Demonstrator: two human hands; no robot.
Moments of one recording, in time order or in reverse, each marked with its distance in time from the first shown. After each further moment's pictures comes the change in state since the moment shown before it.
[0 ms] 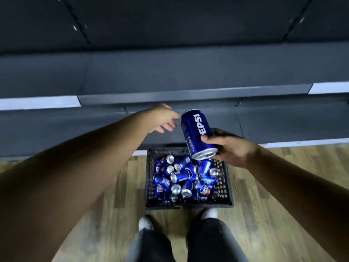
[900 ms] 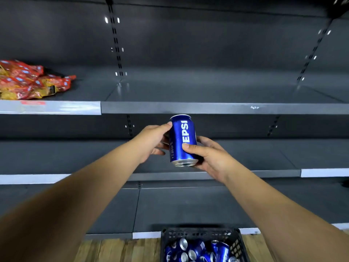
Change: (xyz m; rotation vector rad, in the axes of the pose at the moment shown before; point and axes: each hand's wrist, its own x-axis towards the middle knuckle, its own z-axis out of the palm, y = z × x) left_hand -0.165 0.031 -0.170 -0.441 0.301 0.405; right_hand -0.048 -0.121 0.203 -0.116 0.001 -0.530
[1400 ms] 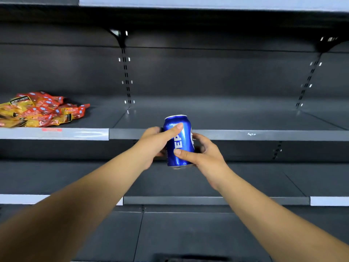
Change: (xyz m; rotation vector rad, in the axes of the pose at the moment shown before) left_hand -0.028 0.061 0.005 -0.078 0.103 0.180; right_hand -0.008 -0.052 0.017 -0.181 0.029 -0.359
